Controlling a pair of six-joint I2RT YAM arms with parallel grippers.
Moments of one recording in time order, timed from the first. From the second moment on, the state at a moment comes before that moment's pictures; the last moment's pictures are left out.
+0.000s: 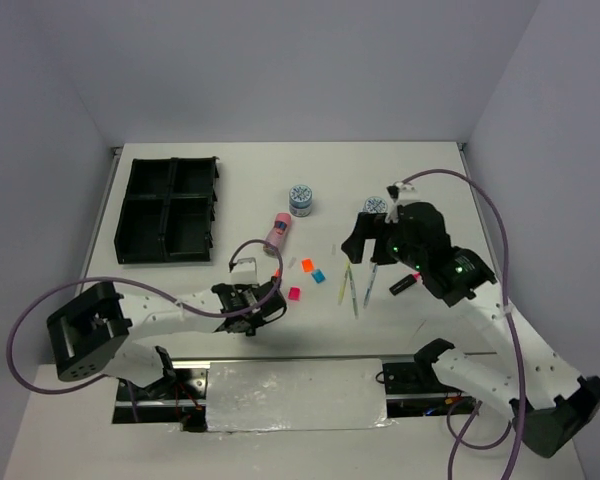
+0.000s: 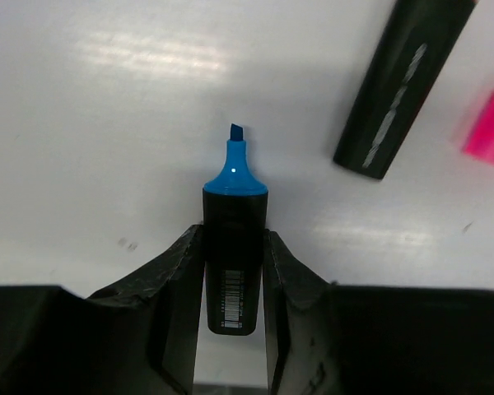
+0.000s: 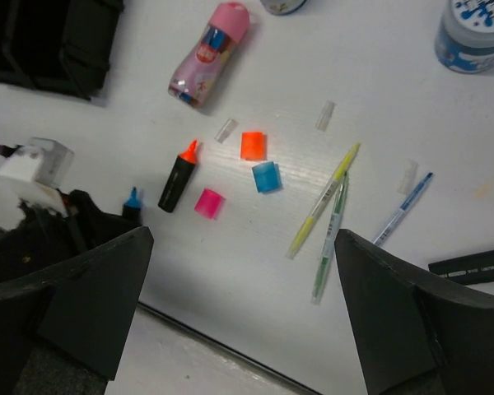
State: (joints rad) left arm -1.04 1.43 0.69 -0.54 -0.52 -1.14; right arm 0.48 0.86 0.95 -0.62 -0.03 0.45
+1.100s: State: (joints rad) left arm -1.12 0.53 0.88 -0.91 -0.65 -0.68; right arm 0.81 1.62 0.98 -0.42 0.25 0.62
